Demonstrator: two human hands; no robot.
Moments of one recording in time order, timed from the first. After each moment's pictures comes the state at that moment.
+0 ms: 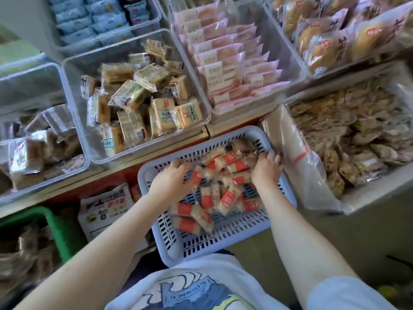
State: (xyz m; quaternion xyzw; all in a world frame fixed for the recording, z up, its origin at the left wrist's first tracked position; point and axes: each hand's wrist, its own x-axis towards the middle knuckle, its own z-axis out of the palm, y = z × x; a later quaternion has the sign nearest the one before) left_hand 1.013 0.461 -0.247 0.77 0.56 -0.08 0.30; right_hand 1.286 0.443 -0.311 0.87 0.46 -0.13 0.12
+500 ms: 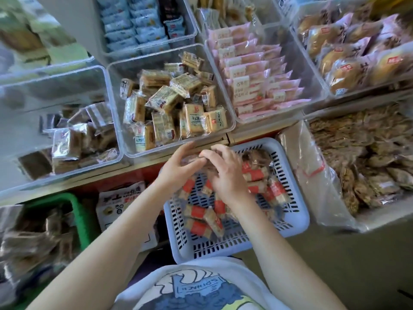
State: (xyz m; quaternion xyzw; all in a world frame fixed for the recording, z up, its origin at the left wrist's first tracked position) left_hand 0.978 0.469 -0.195 0.46 0.61 0.22 0.60; right_hand 1.141 0.440 -0.219 0.61 0.72 -0.20 -0.27
